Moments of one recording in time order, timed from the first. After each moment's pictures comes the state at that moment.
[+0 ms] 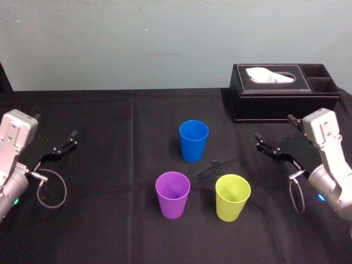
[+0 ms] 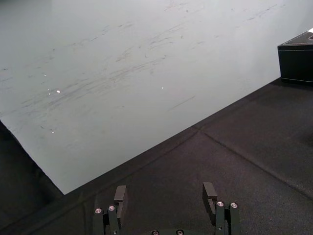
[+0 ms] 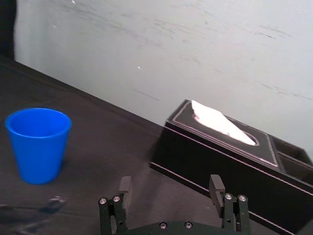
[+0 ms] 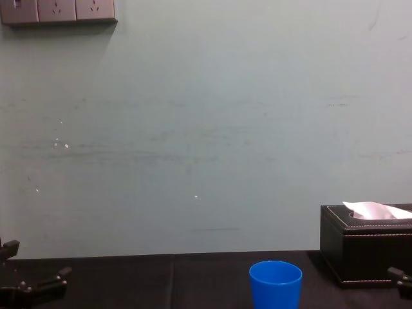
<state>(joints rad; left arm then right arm) -0.20 0.60 0.45 -1.41 -0.25 -0.12 0.03 0.19 0.60 -0.45 -1.42 0.26 -0.12 -0.02</state>
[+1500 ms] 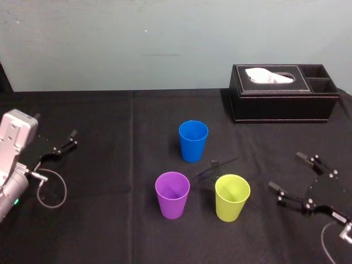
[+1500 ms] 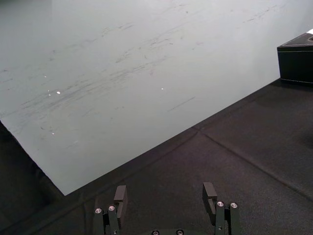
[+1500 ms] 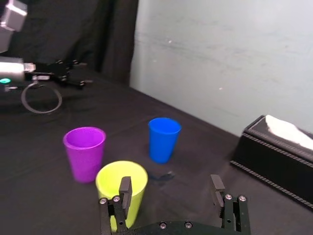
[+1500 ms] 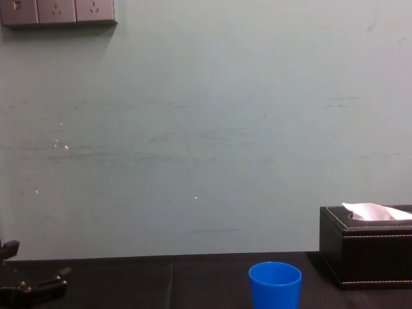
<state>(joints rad) -0.20 0.60 0.45 -1.41 -0.25 -0.12 0.03 -0.27 0.86 -0.16 -1.80 0.52 -0.25 0.36</state>
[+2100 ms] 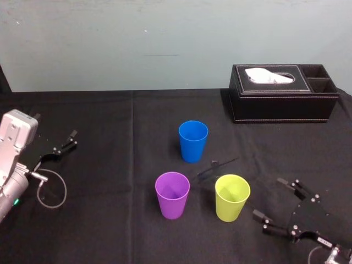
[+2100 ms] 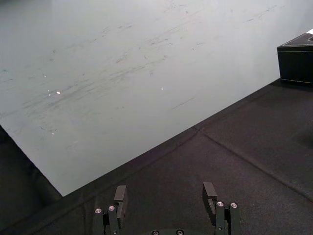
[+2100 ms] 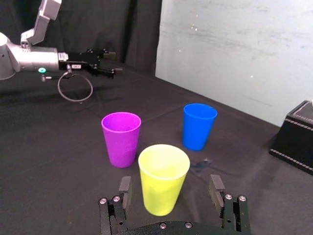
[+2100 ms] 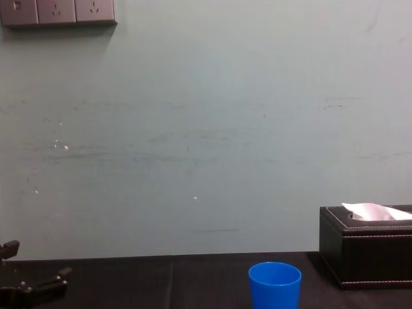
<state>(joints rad) -0.20 0.60 0.45 -1.41 -0.25 -0.12 0.03 -0.30 0.82 -0.20 -1.79 0.49 -0.24 0.44</state>
